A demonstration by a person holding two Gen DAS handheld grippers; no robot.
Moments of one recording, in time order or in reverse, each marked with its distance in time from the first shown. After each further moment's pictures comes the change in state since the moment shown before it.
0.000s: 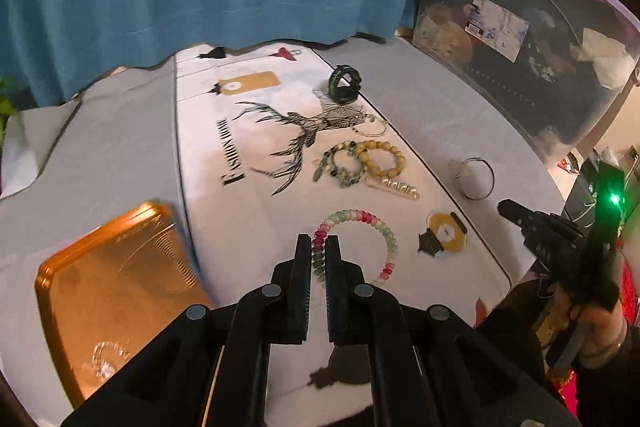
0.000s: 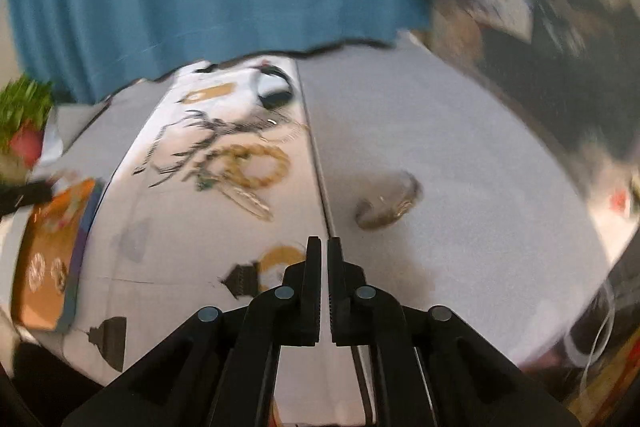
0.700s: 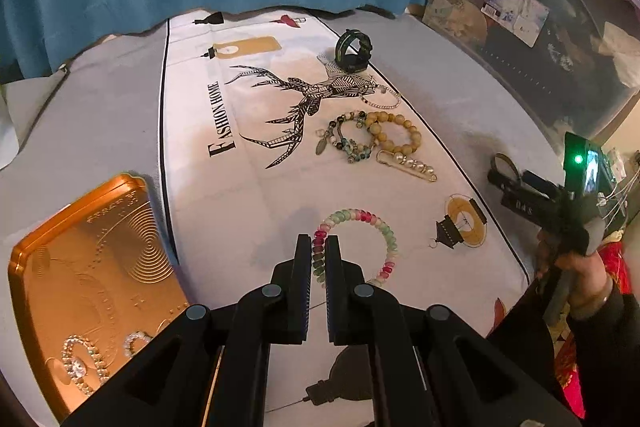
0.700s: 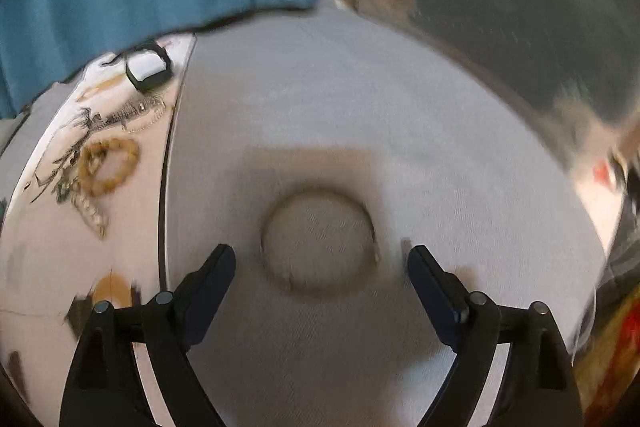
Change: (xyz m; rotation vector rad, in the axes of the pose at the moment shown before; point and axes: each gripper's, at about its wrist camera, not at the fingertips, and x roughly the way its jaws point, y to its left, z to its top) left arm 0.049 0.005 -0.008 -0.032 0.080 -0.019; right arm 0.085 -0.059 0.021 -0.008 0.024 -0.167
